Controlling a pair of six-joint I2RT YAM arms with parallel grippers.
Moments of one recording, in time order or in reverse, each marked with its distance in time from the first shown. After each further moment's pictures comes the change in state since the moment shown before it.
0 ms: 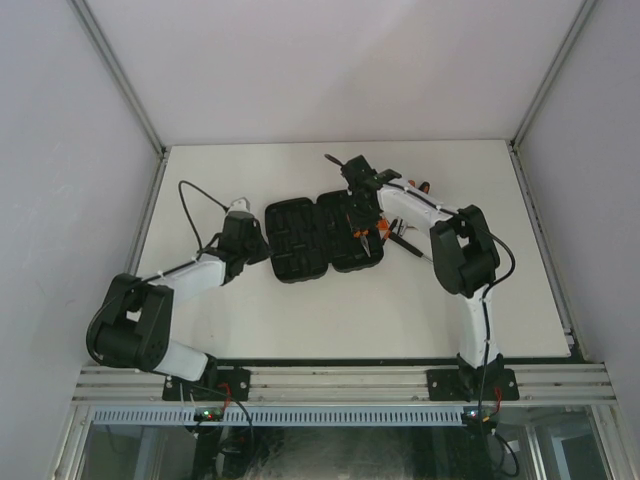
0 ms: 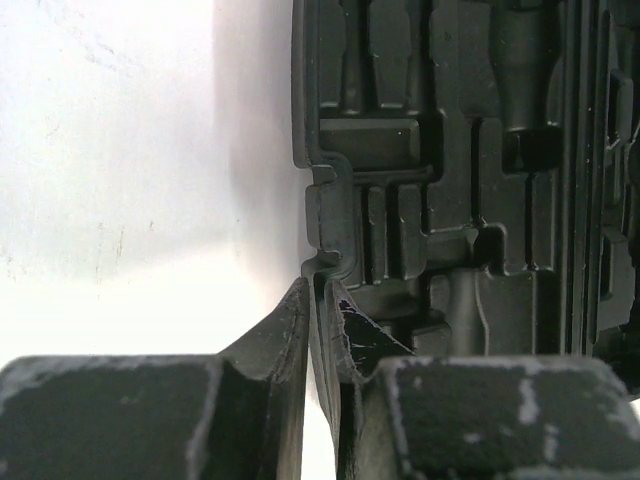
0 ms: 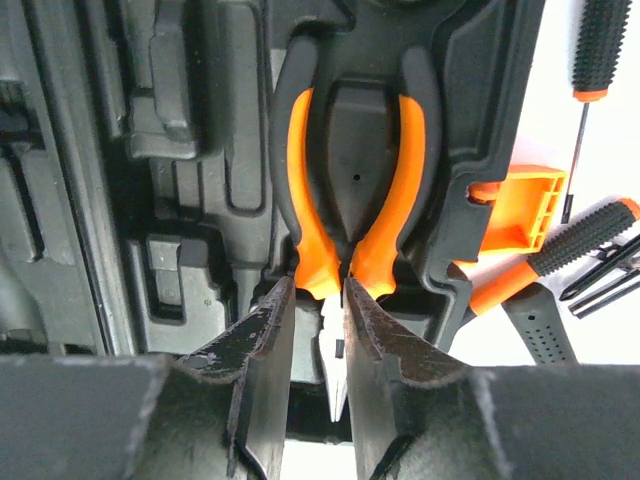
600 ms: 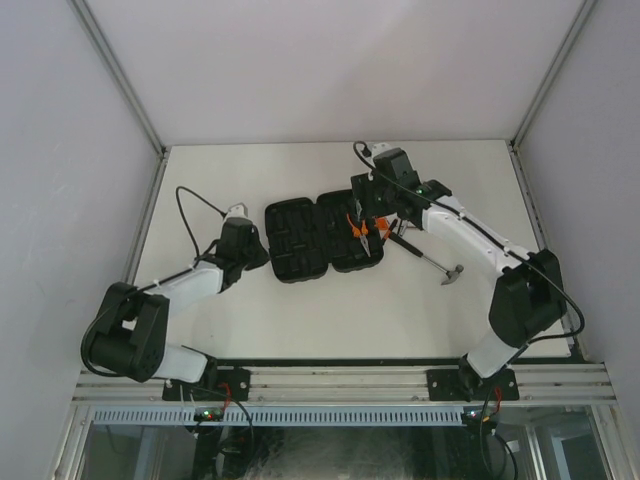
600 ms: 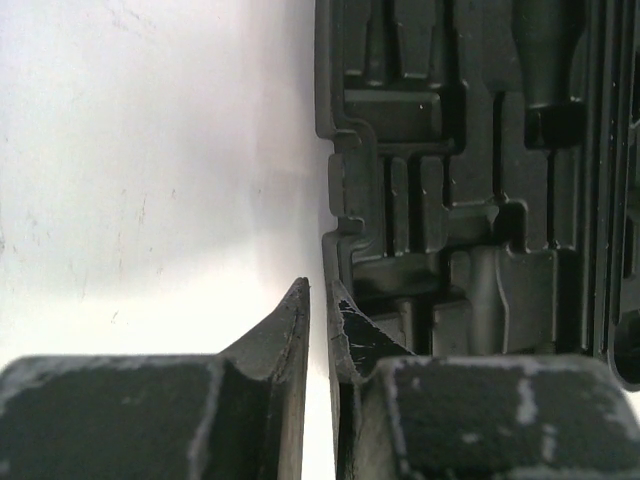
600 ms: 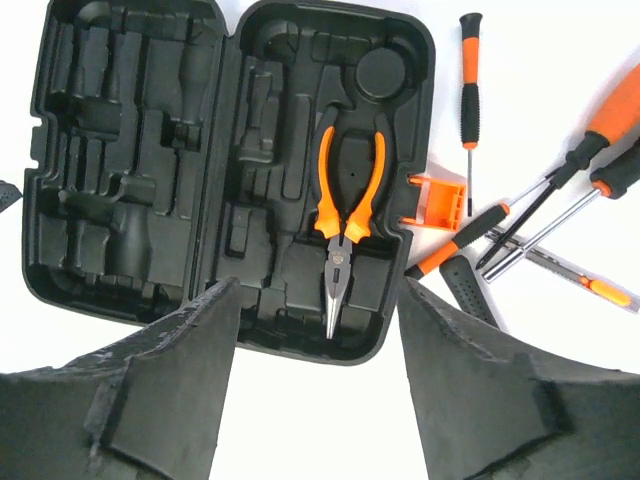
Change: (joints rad) left arm -0.005 -0.050 -0.051 -0.002 -0.029 0.002; right arm -0.019 -0.467 -0.308 0.249 -0.013 -0.060
